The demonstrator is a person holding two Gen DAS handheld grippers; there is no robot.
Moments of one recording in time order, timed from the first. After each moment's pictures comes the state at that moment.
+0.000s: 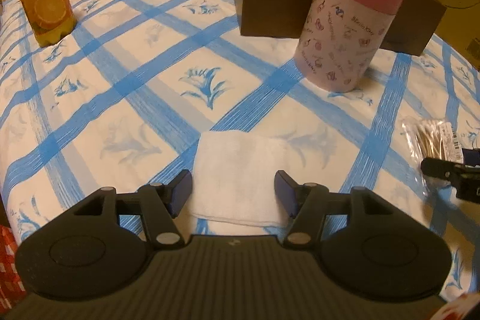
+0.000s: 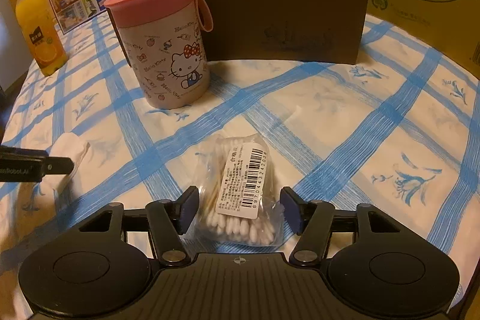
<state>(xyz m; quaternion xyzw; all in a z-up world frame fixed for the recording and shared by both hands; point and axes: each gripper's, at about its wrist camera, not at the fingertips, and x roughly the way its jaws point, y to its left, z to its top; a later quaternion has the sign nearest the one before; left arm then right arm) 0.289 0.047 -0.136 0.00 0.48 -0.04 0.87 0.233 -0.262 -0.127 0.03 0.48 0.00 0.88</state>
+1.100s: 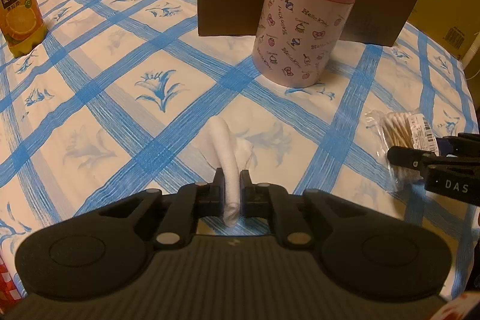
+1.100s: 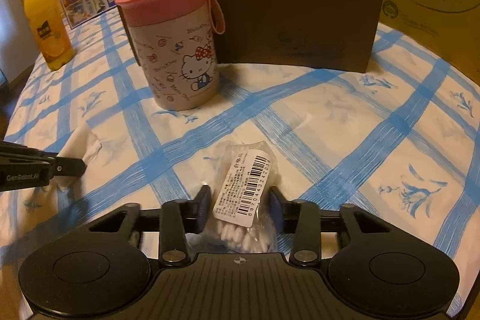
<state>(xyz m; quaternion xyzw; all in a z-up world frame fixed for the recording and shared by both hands) 0.287 0.019 -0.134 0.00 0.49 -0.08 0.87 0.236 -0.255 -0.126 0.02 0.48 0.02 0.88</state>
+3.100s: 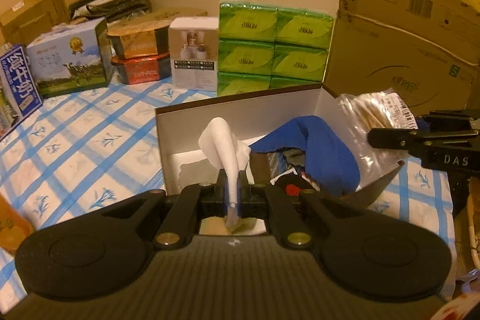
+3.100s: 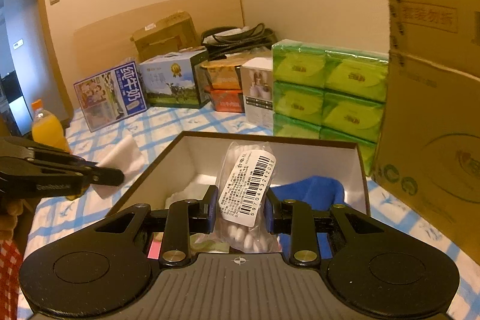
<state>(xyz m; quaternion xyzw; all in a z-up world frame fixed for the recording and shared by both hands) 0.478 -0.013 0.021 0.04 0.36 -0.15 0.92 0.424 -0.312 0.014 0.02 0.34 0.09 0.94</state>
